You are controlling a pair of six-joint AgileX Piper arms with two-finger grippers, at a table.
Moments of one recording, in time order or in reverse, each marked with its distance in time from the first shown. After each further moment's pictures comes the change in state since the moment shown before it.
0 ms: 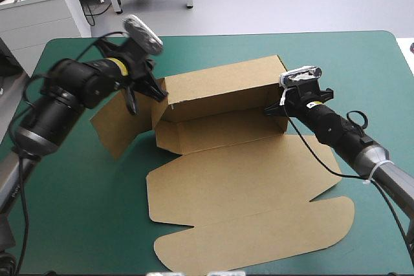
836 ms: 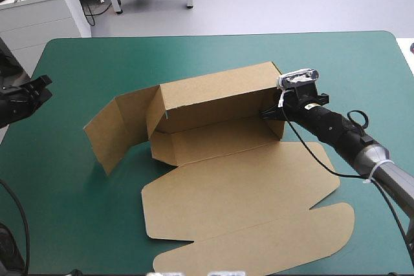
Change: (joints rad) left arm 1.000 0.000 0.396 -0.999 -0.056 0.070; right arm -0.002 0.000 -0.008 0.041 0.096 0.003
